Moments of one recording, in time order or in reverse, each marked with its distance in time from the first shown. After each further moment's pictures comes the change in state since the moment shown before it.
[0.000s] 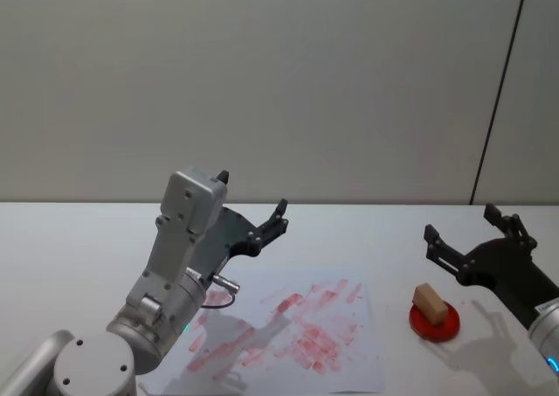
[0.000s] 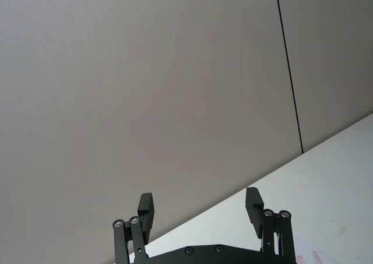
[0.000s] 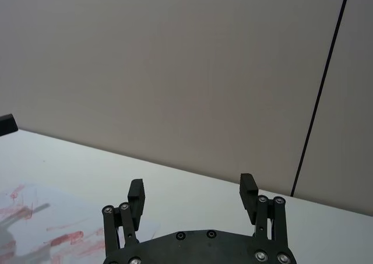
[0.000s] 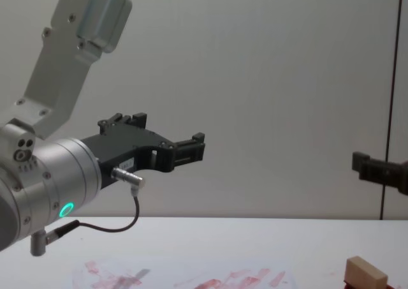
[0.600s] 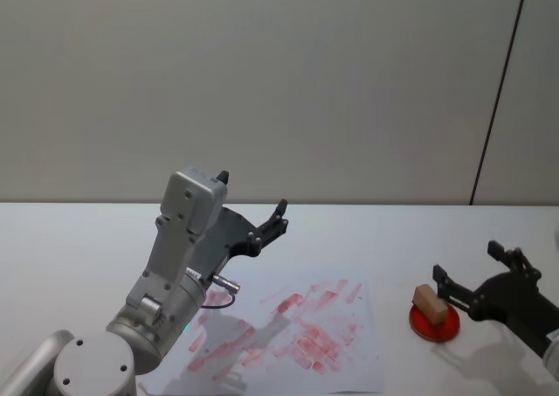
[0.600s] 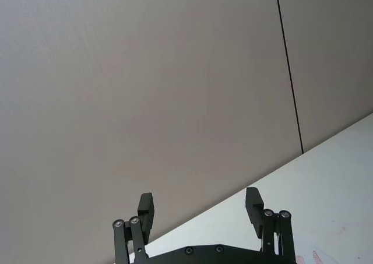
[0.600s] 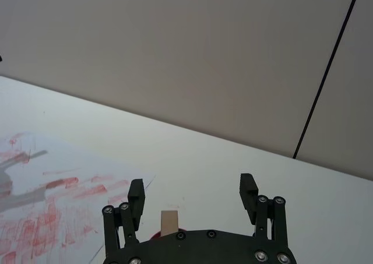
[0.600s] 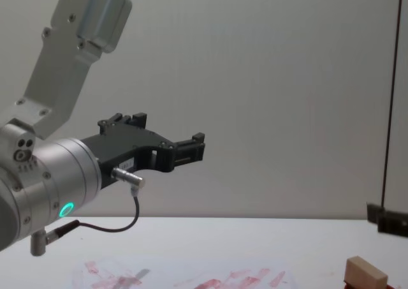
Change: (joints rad) left arm 0.000 0.000 0.000 0.000 0.000 0.000 0.000; right arm -0.020 0.051 0.022 0.055 0.002 0.041 0.092
